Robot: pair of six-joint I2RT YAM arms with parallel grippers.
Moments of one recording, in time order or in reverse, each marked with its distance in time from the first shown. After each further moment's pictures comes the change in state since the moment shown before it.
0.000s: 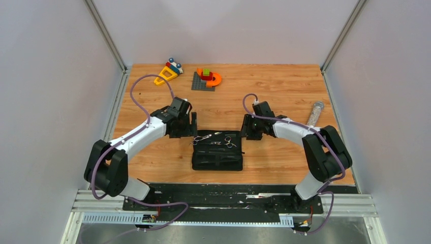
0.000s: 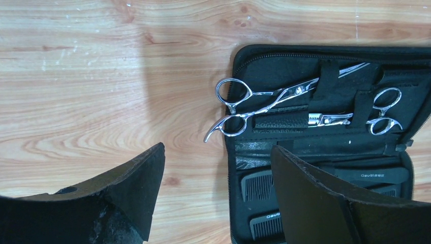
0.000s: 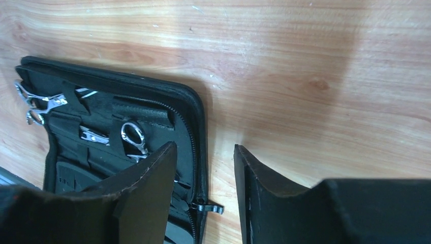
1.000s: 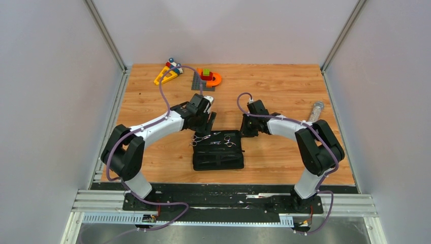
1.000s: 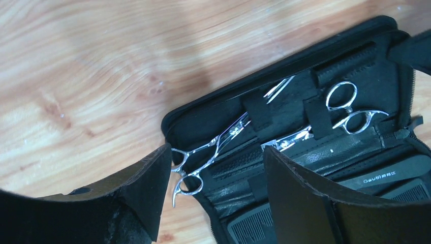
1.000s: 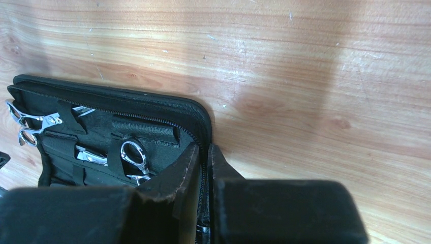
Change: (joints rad) left arm -0.128 0.204 0.149 0.108 -0.008 0.232; right arm 0.029 0.111 0.068 0.019 0.039 -0.010
